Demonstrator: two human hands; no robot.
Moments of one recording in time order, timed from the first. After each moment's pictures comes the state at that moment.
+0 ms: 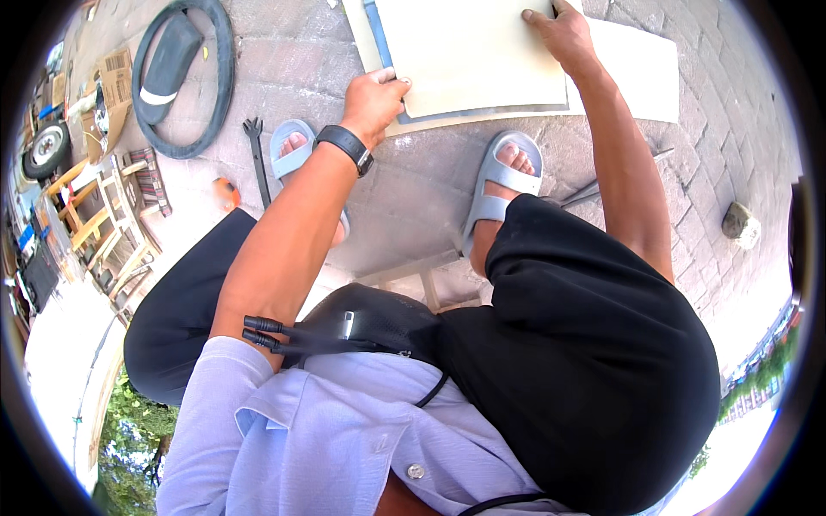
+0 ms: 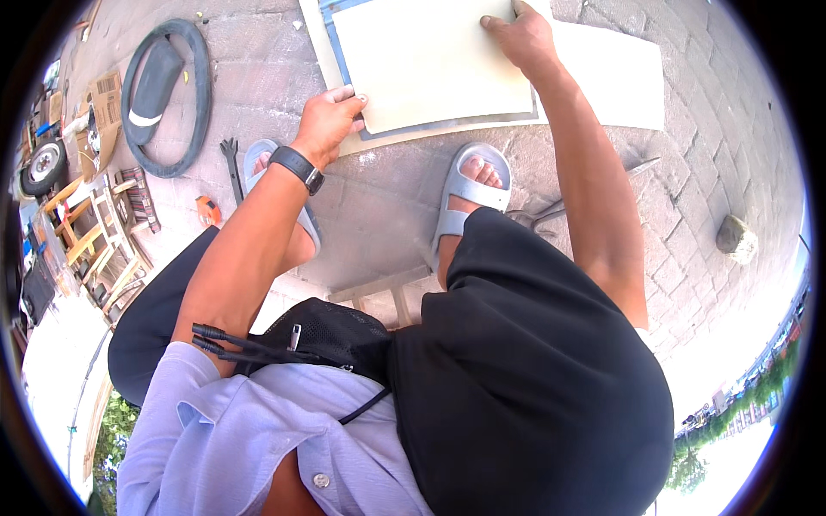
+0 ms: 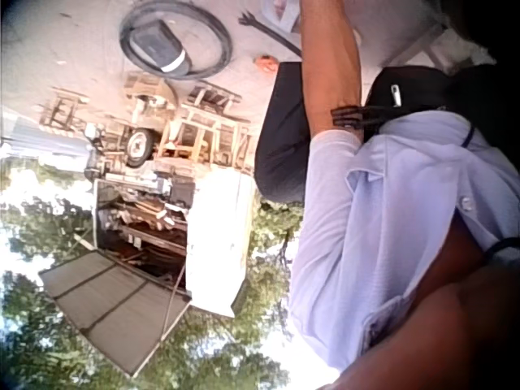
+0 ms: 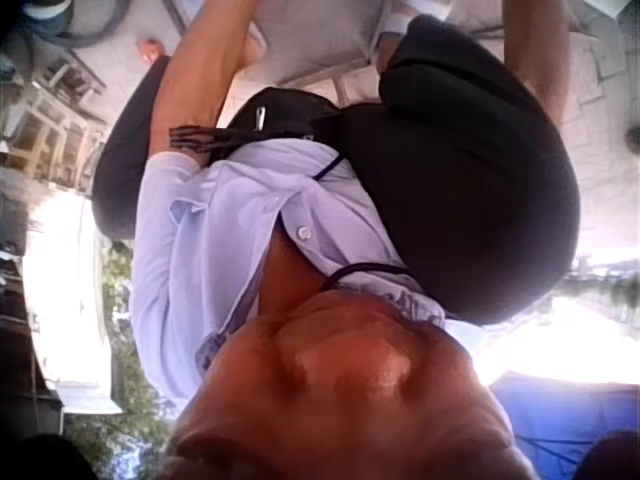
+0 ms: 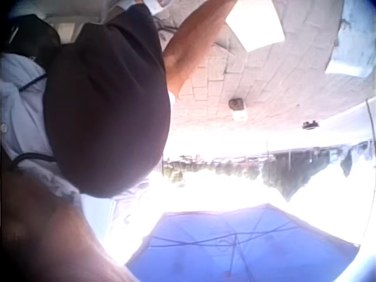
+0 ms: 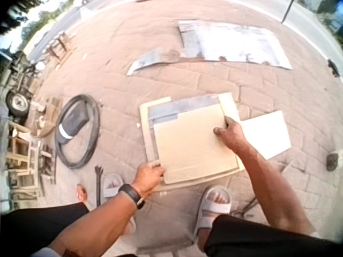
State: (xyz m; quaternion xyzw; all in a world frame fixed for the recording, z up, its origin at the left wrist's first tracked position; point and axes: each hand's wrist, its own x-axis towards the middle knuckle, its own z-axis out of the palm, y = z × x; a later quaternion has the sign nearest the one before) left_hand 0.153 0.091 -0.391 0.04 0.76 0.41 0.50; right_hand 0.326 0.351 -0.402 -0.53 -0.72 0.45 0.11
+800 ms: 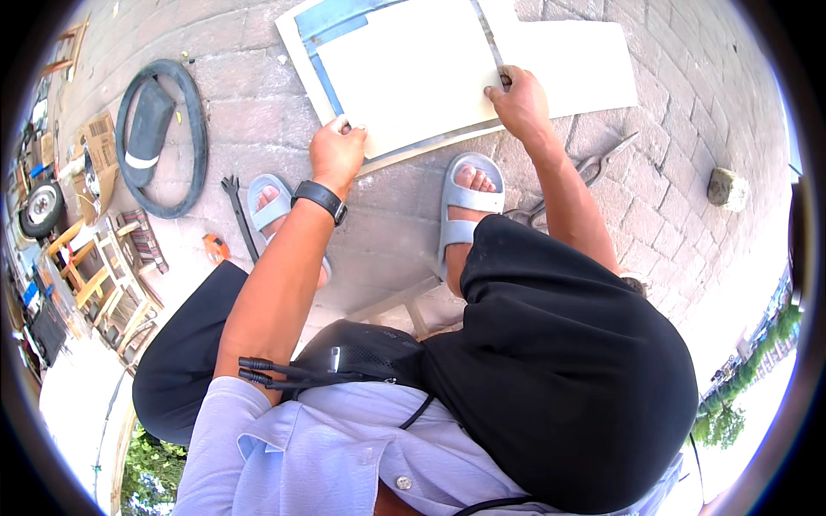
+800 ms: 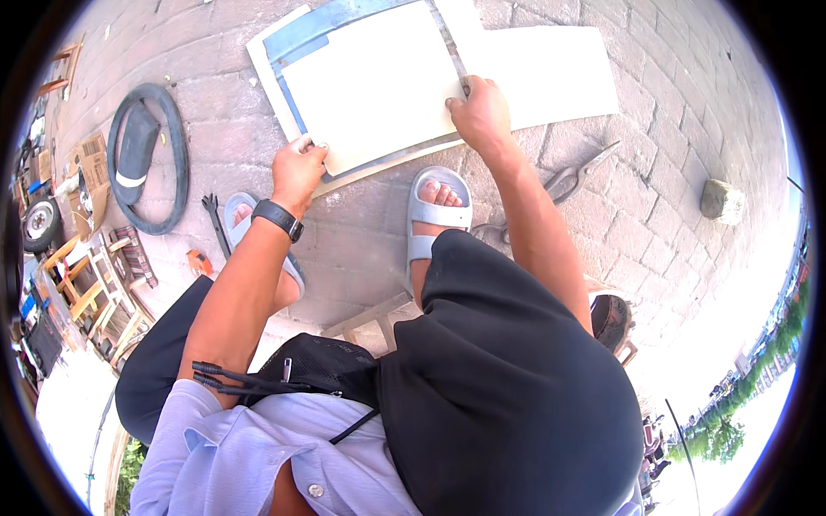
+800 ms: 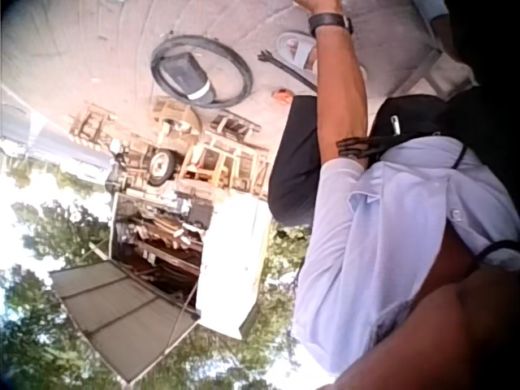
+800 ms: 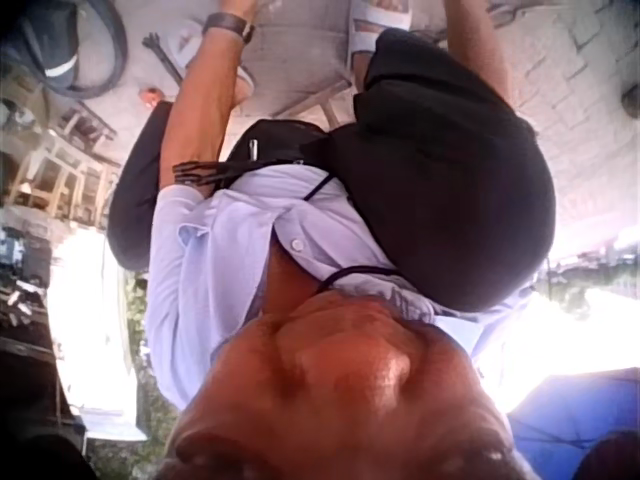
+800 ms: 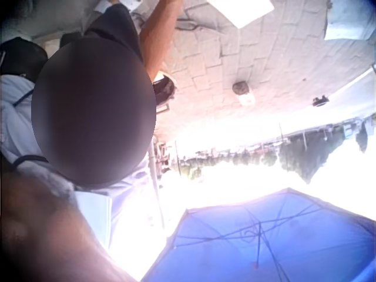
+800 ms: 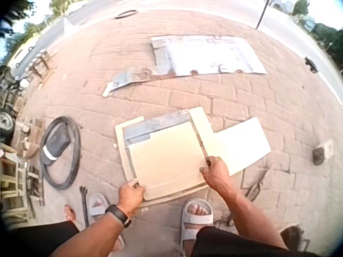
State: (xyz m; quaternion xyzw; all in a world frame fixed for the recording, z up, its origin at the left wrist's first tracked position) left_hand 0.165 0.096 -0.401 0.16 0.85 0.29 0.42; right_hand 0.400 0.300 -0.410 -0.55 -0.76 0.34 0.03
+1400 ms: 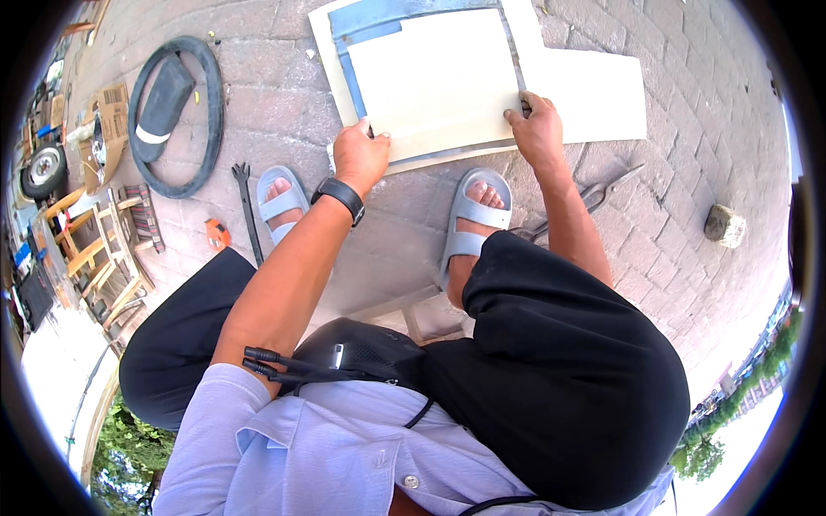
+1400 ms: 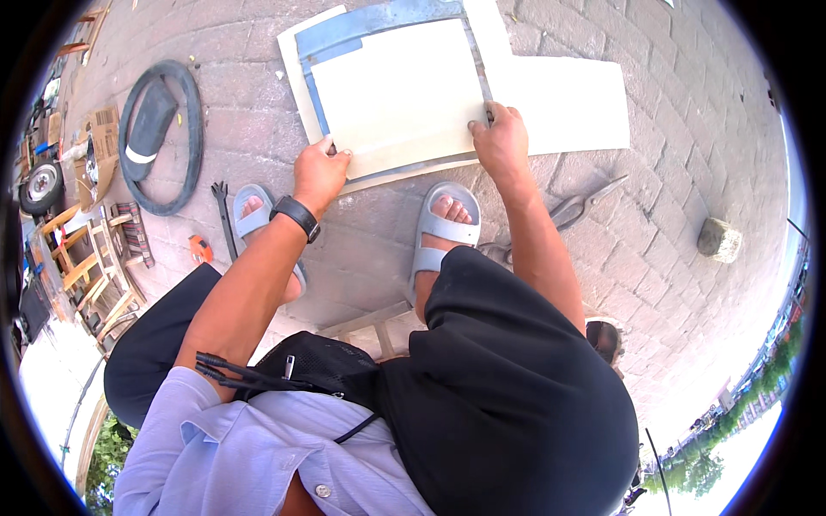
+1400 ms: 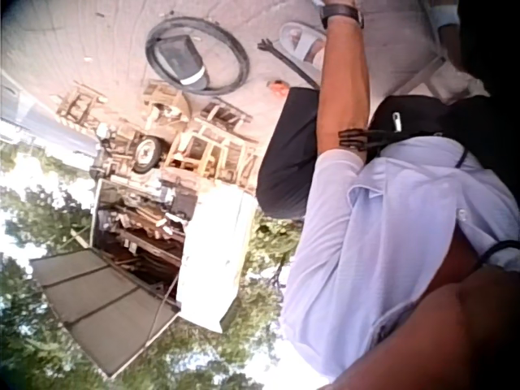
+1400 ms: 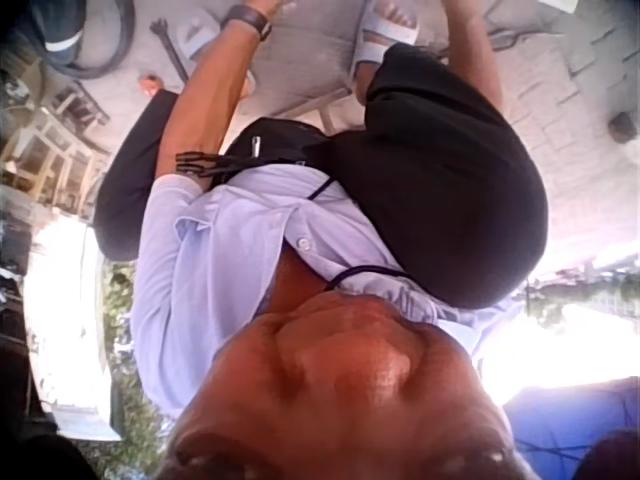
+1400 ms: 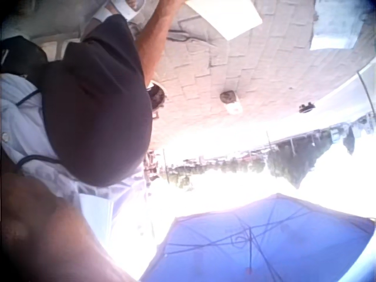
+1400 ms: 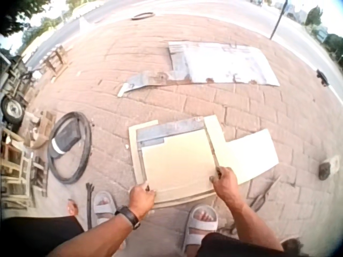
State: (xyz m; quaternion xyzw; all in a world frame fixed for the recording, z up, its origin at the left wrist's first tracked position) left_hand 0.166 0.092 -0.398 0.29 0.88 0.19 0.33; right_hand 0.407 0.289 -0.423 -0.54 -0.77 0.33 0.08
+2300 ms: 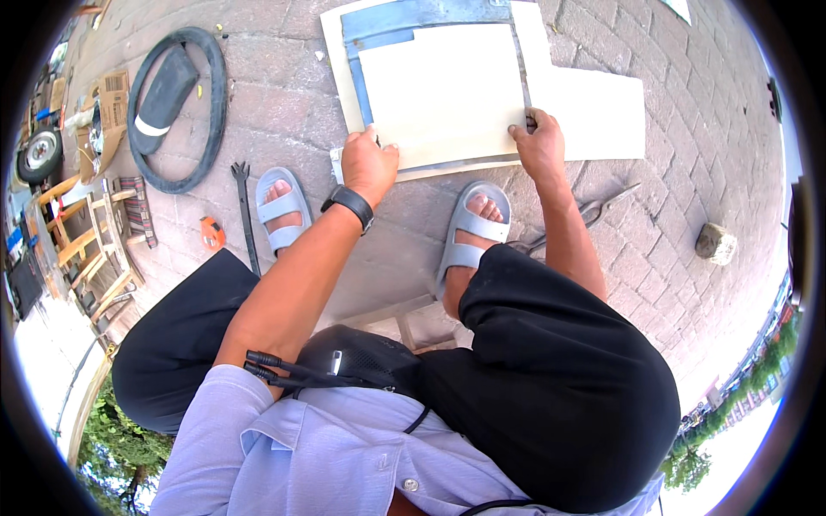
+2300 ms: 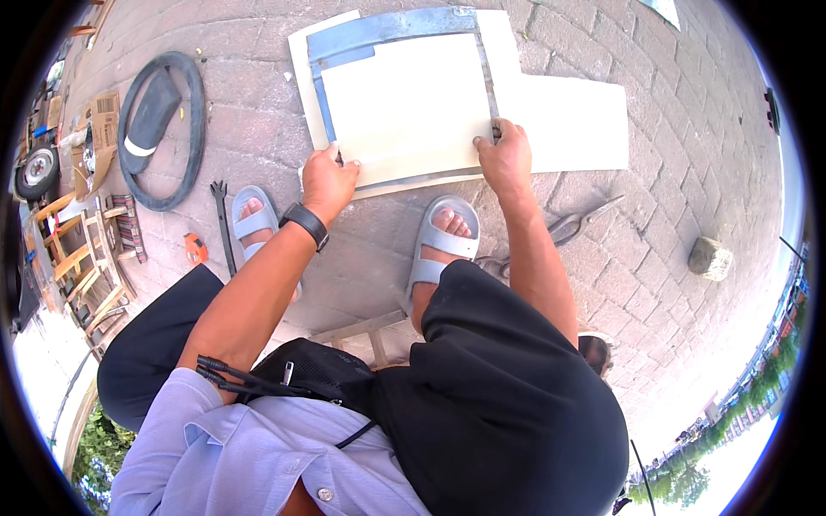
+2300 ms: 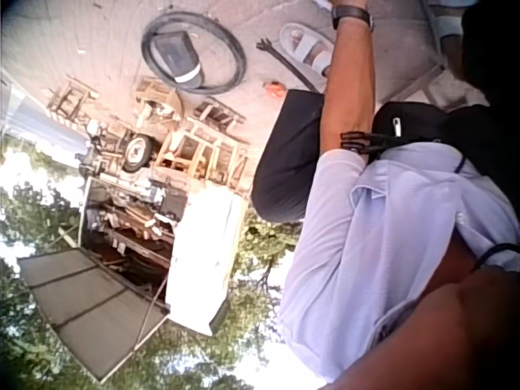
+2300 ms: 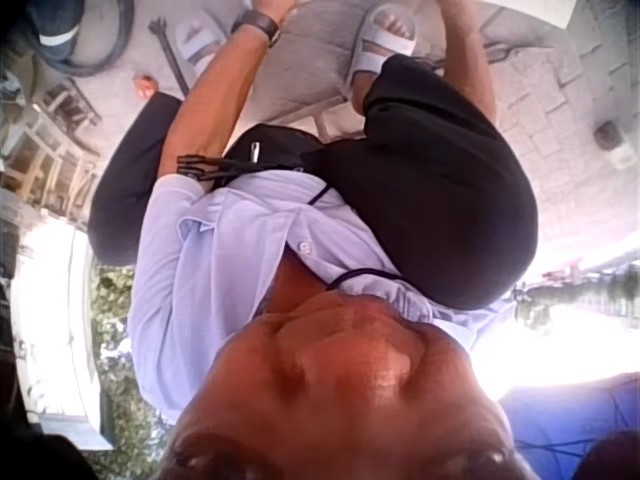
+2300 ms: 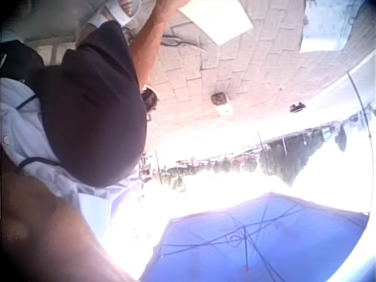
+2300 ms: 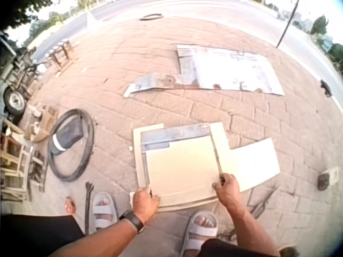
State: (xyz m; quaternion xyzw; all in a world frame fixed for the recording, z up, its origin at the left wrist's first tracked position) left_hand 0.176 0.093 -0.402 0.28 0.89 0.17 0.30; right_hand 0.403 0.291 -0.420 -0.56 -0.75 0.35 0.07
